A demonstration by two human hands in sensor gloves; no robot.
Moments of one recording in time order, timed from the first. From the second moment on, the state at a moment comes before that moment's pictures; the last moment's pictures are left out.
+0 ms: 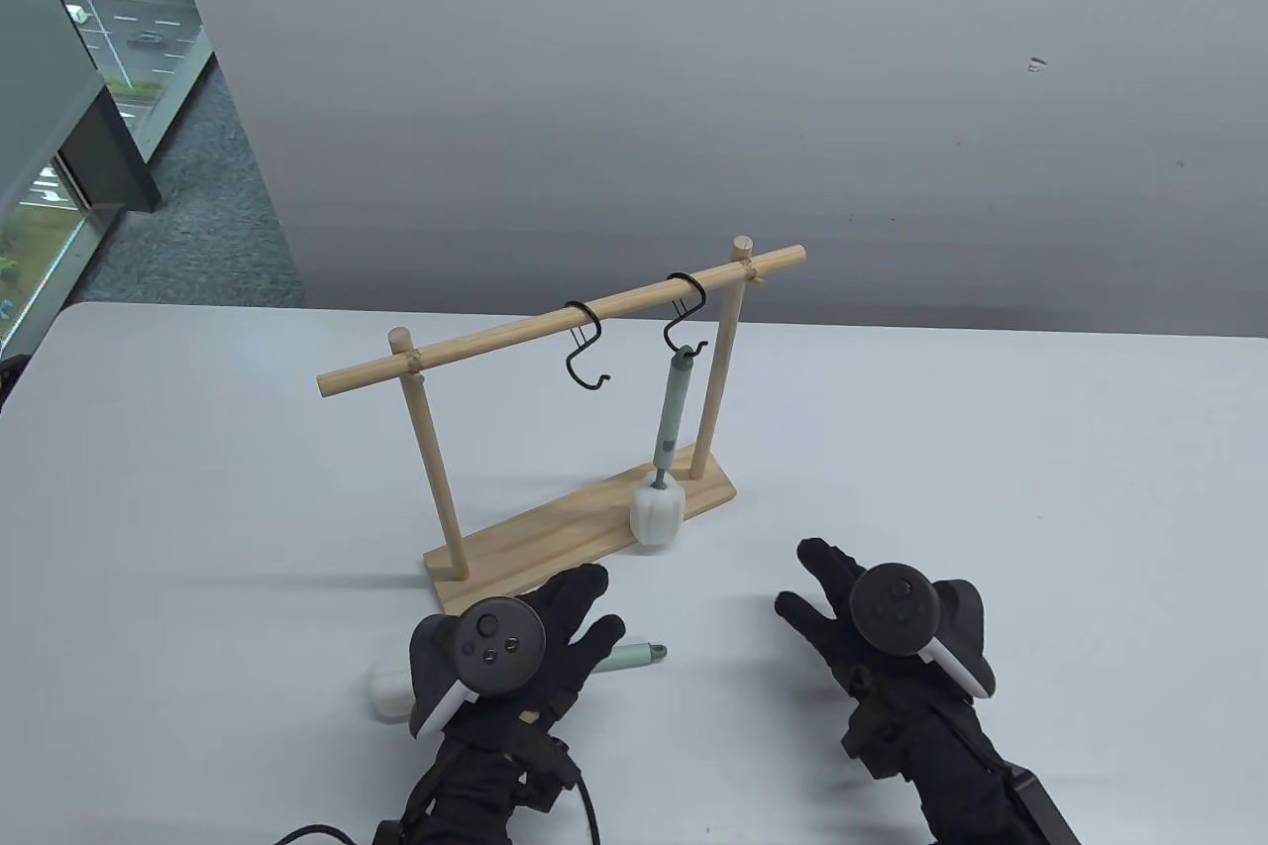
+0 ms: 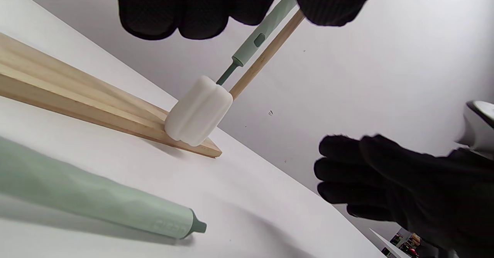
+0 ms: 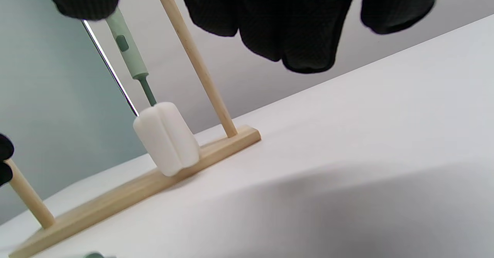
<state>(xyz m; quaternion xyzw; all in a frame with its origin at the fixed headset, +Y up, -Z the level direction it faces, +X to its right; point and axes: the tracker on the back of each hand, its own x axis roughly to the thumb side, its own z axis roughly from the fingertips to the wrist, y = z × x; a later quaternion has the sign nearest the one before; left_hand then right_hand) -0.130 -0.707 -0.290 0.03 -0.16 0.33 0.93 0.194 -0.713 -0.341 0.10 0.00 0.96 0.24</state>
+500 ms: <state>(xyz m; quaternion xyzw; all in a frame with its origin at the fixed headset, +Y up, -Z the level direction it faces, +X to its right) -0.128 -0.711 -0.288 0.02 -0.16 0.38 0.91 0.095 -0.690 -0.418 0.07 -0.07 0.96 0.28</state>
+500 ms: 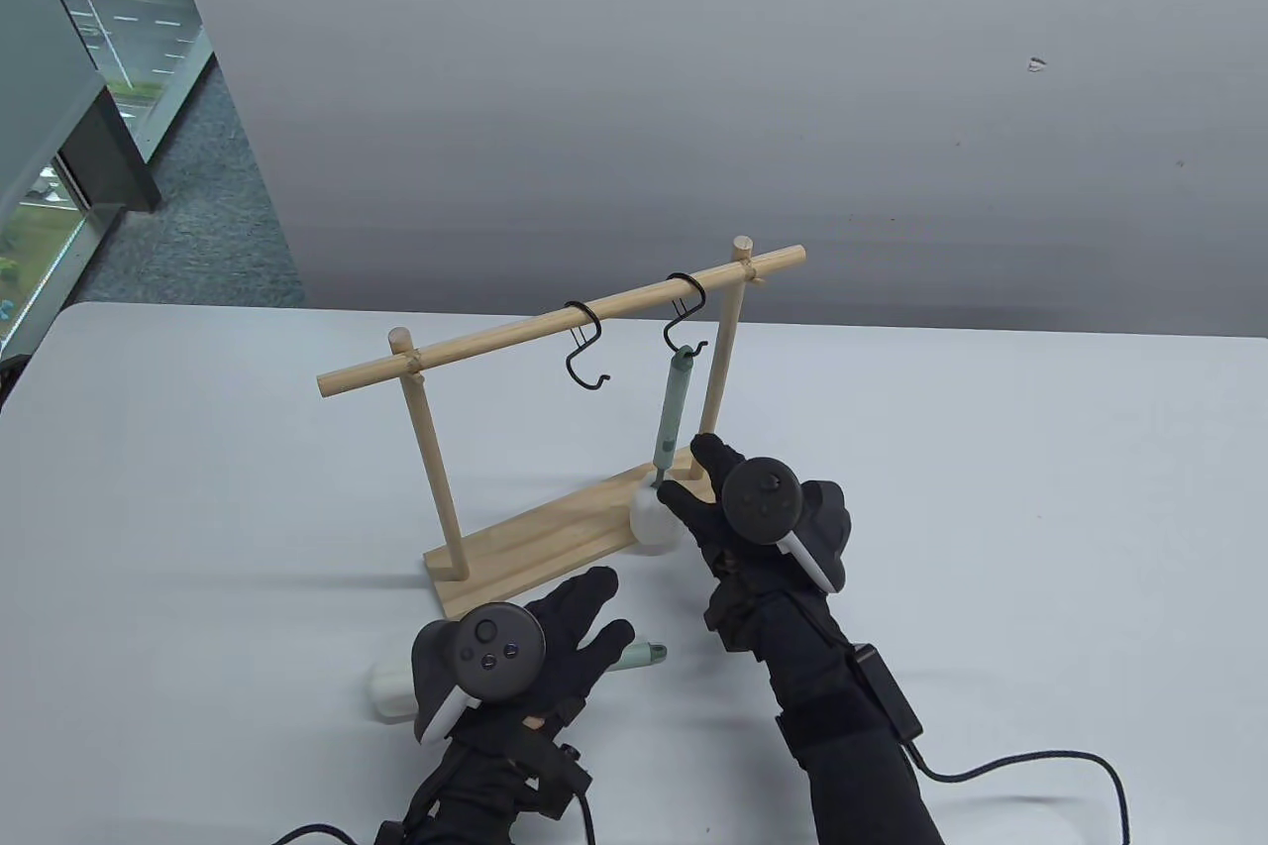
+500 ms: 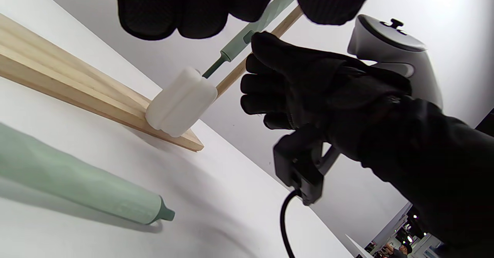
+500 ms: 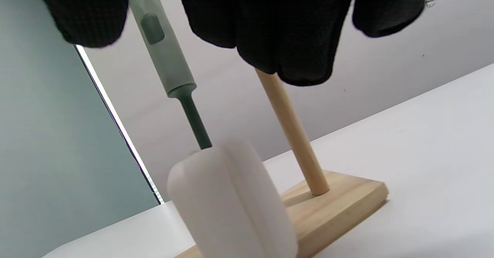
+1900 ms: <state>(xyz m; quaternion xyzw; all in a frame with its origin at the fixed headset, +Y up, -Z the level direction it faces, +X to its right) -0.138 -0.726 -0.293 -0.01 -0.13 0.34 0.93 0.157 -0.642 -0.365 0.10 -0.19 0.94 0.25</state>
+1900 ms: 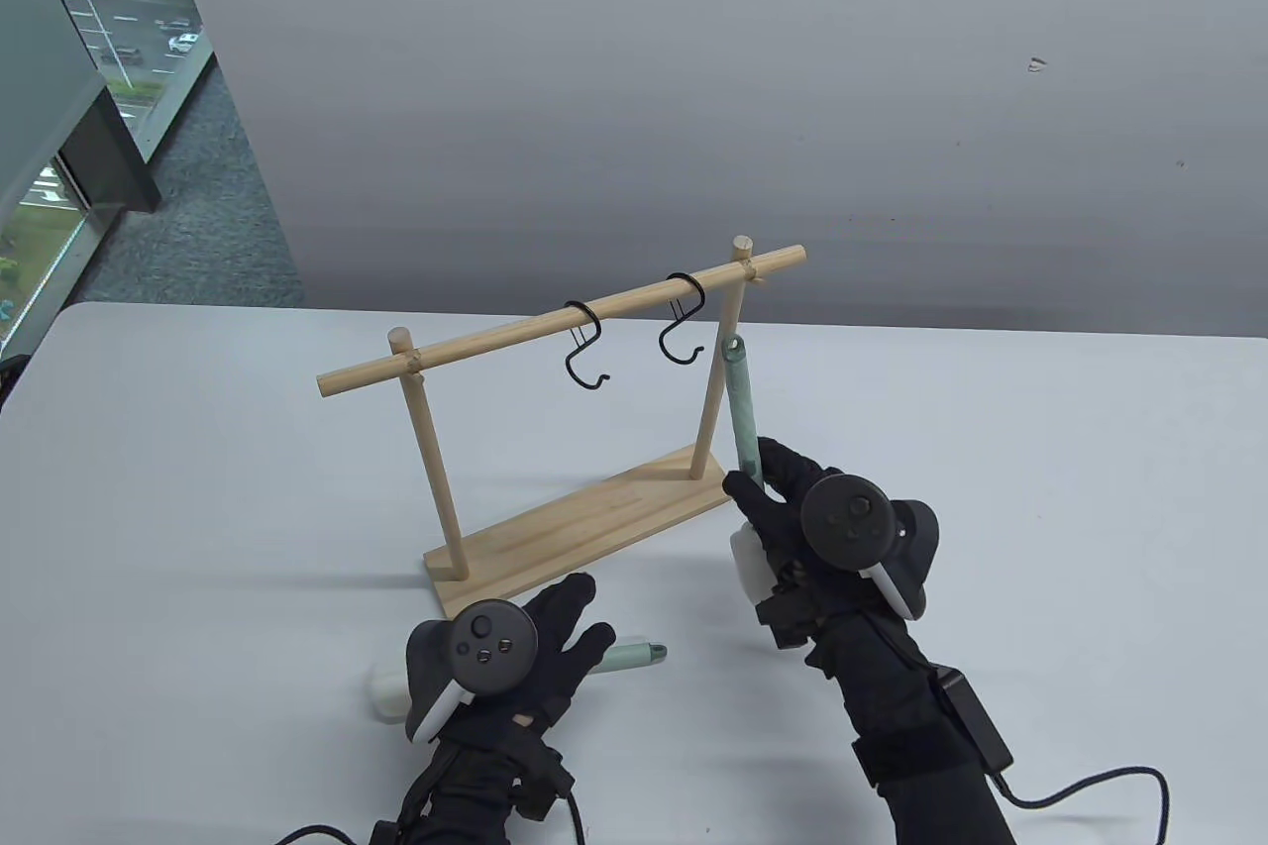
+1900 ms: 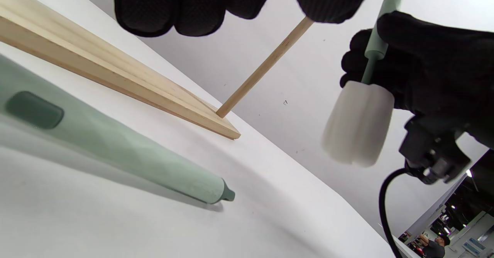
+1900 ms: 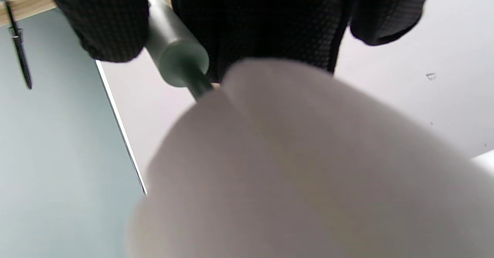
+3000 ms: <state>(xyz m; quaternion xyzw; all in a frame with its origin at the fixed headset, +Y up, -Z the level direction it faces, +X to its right) -0.111 -0.736 -0.293 -0.02 -0.18 0.27 0.95 0.232 -0.754 -0.335 0.06 -0.01 0.99 -0.11</state>
